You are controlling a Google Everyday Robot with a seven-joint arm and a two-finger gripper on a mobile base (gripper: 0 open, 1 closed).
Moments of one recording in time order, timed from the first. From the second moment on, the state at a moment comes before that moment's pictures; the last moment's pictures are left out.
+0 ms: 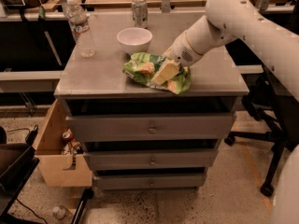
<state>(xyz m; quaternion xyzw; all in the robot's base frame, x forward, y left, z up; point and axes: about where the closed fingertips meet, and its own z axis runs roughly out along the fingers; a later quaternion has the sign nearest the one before) 0.663 -0.046 0.844 -0.58 0.74 0.18 0.29</state>
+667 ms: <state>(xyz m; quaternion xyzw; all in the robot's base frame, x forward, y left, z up) 0.659 -0.064 0.910 -0.57 0.75 0.13 0.31</state>
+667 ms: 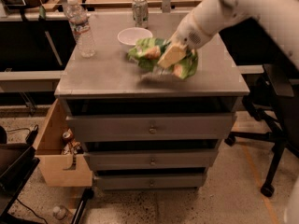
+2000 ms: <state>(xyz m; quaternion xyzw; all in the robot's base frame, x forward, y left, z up) 0.643 -0.104 1.103 -0.51 0.78 -0.01 0.36</state>
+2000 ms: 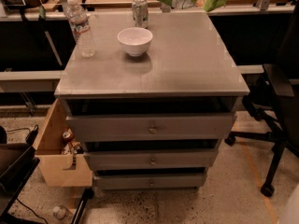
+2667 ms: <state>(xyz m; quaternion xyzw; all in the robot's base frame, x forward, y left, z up) 0.778 -0.113 1.094 -0.41 0.78 -0.05 0.47</state>
